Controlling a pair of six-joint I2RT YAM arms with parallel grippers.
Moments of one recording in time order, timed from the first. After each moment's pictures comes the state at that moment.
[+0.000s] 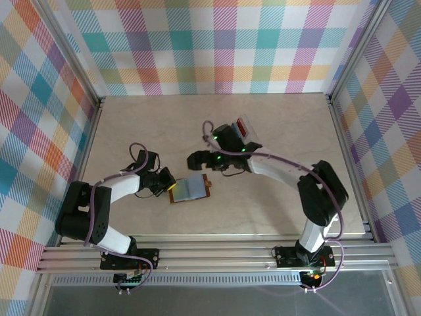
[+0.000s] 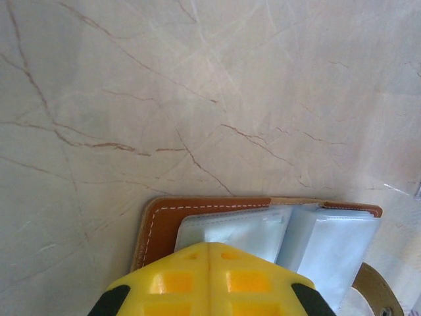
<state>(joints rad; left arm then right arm) -0.22 1.50 0.63 -0.22 0.39 -0.84 0.73 1.73 1.25 -0.31 -0.41 0.61</state>
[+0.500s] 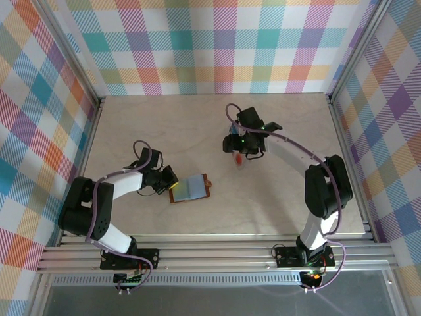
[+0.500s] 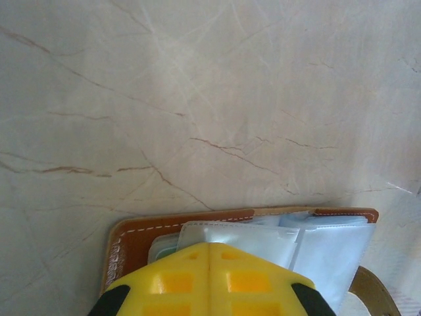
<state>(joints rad) -0.25 1.55 0.67 -0.21 0.38 -0.82 0.51 1.79 1.41 -0.65 -0.10 0.43</state>
